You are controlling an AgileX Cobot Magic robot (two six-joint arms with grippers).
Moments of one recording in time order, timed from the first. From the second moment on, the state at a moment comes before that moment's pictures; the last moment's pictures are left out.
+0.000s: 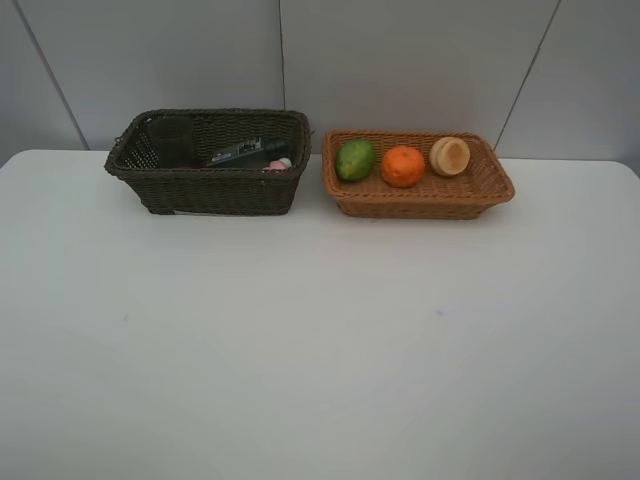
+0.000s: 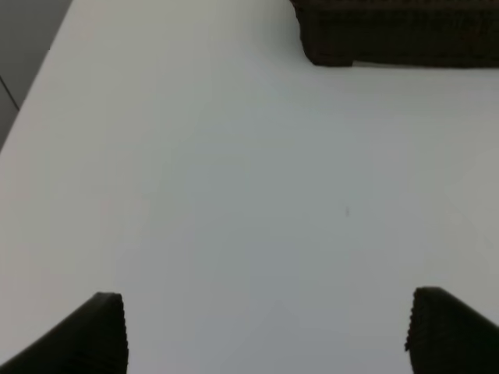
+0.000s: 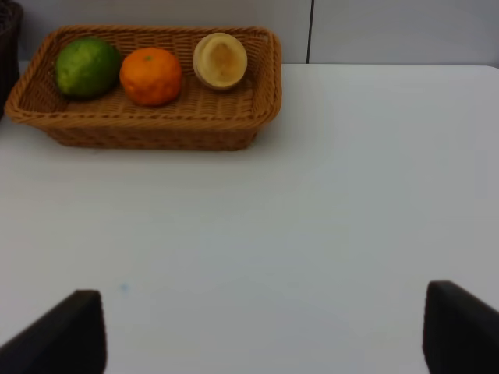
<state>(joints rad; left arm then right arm) 0.03 -0.01 -0.58 0.07 1.20 -0.06 0.05 0.00 -0.52 -0.06 1.06 0.04</state>
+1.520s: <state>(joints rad) 0.03 -0.01 -0.51 0.03 1.06 -0.03 0.05 0.00 -0.52 -0.06 1.06 0.04</state>
